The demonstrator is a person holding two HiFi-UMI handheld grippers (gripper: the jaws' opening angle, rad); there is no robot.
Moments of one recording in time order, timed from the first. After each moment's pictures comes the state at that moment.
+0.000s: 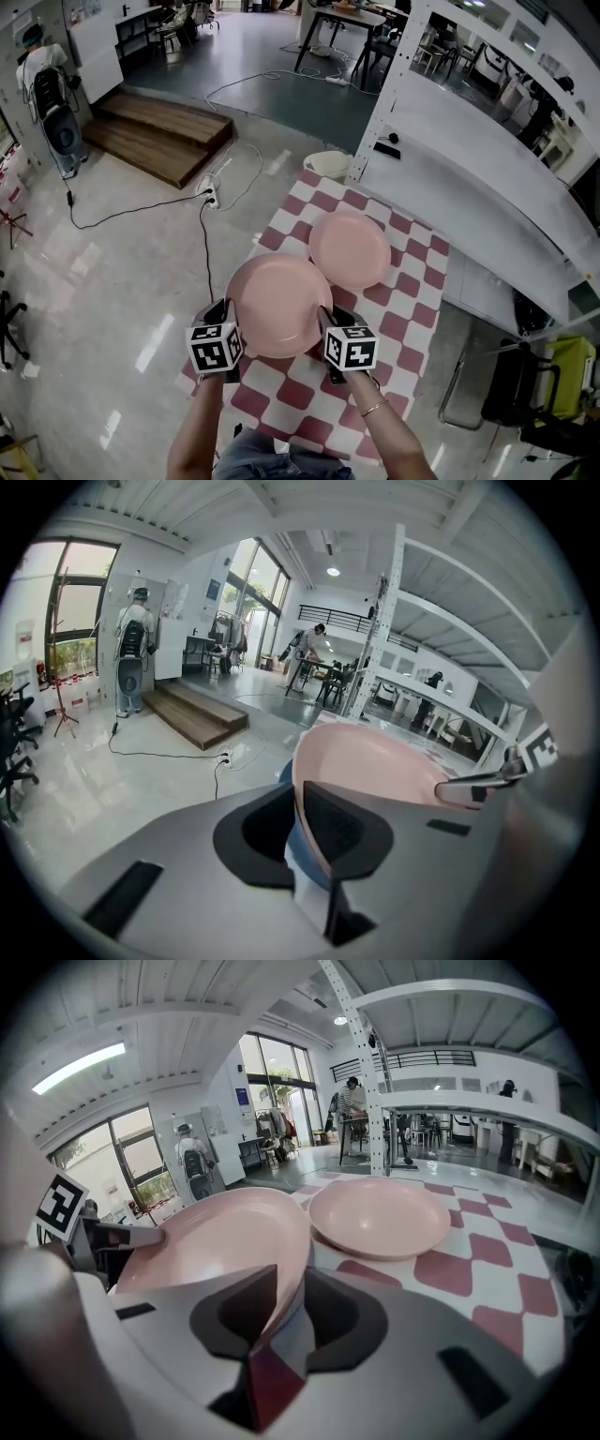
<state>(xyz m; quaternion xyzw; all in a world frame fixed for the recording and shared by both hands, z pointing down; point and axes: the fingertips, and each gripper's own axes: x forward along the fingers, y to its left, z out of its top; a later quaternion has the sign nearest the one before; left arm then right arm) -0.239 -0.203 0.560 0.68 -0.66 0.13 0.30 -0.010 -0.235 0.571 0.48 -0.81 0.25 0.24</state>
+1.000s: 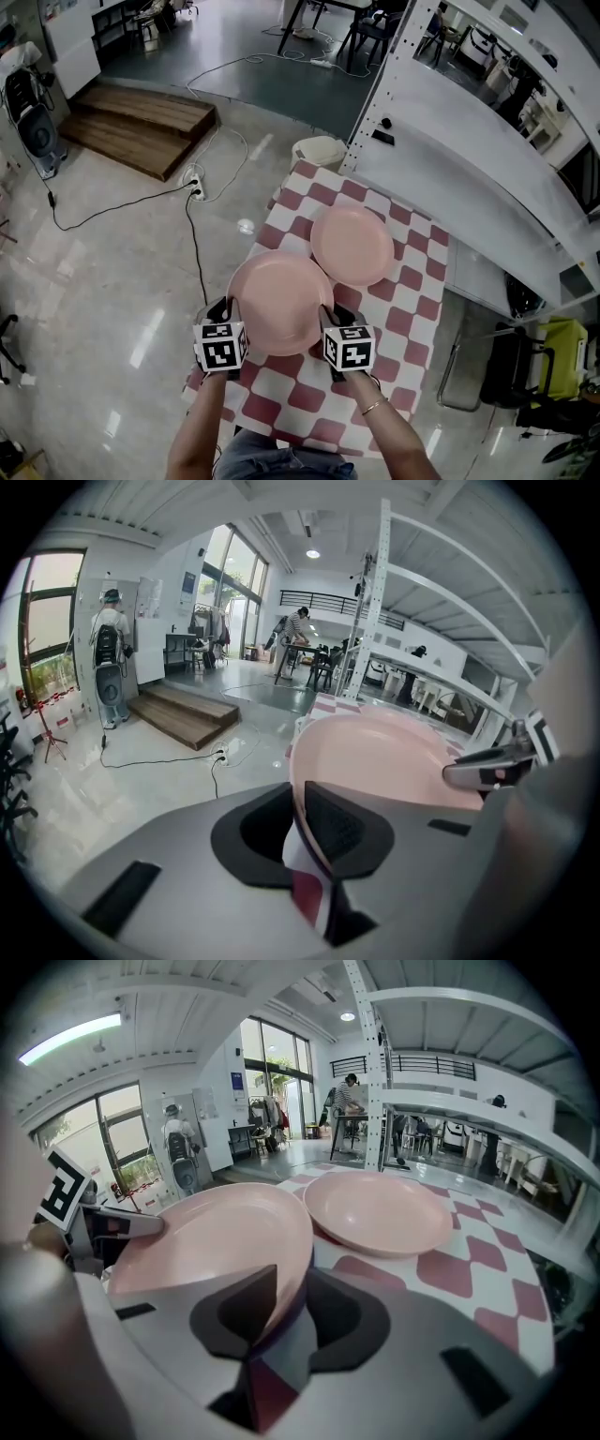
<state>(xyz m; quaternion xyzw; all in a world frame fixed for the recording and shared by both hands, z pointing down) -0.252 -0.238 0.598 0.70 -0.62 0.19 0.29 -0.022 -0.250 0.597 0.51 -0.78 0.23 0.29</state>
